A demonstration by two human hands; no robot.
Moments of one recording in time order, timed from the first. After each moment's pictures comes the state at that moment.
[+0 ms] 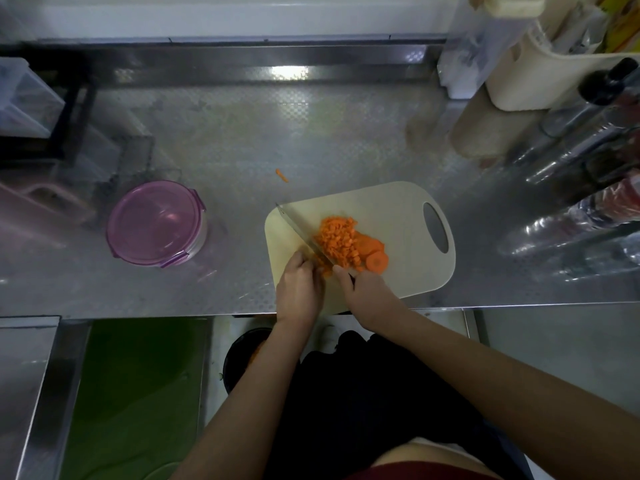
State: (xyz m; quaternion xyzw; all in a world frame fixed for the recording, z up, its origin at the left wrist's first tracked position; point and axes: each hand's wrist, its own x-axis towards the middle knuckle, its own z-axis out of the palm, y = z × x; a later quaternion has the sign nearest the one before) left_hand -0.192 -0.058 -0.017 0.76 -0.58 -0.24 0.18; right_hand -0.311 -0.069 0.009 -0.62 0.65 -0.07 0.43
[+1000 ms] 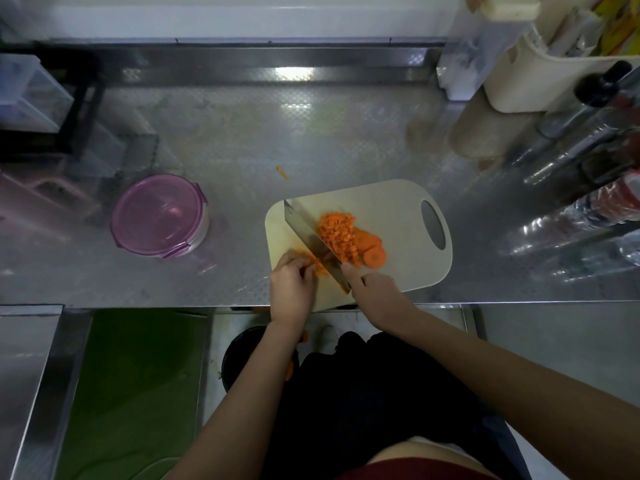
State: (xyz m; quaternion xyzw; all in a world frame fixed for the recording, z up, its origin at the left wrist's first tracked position) left_hand -0.190 -0.049 -0.015 0.77 -0.52 -0.24 0.28; right_hand -0.331 -0.061 0.037 -0.63 0.61 -0.03 0.48
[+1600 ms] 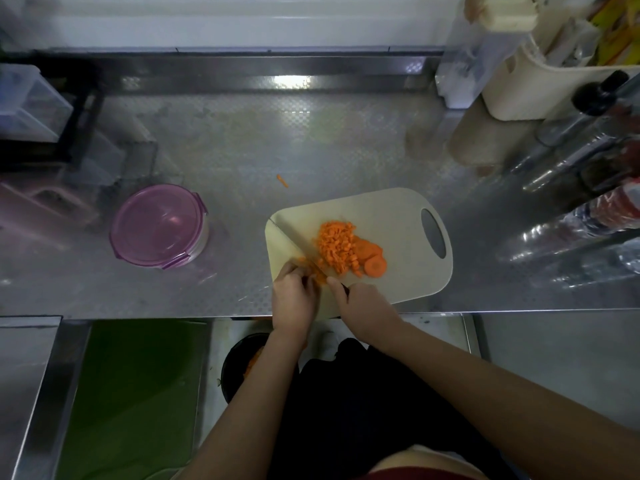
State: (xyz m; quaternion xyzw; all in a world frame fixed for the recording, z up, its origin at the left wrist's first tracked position) left_hand -0.190 -0.052 -0.020 0.78 -0.53 -0.24 0.24; right_hand -0.308 -0.058 0.017 -0.63 0.66 -0.01 0.40
